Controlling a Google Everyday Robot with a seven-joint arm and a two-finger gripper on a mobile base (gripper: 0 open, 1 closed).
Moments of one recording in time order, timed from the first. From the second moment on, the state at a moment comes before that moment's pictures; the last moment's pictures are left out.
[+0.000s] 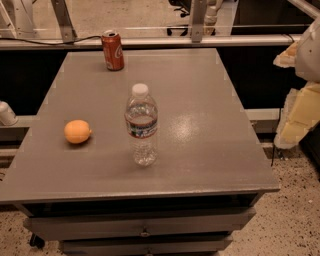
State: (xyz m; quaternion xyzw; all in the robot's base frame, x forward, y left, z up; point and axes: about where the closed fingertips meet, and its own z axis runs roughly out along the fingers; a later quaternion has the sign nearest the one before) arm 0.438 -0.217 0.977 -0.60 0.78 -0.03 0.16
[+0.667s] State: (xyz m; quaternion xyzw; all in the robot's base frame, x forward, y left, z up) arm 0.438 -0.200 0.977 -0.59 0.79 -0.01 0.18
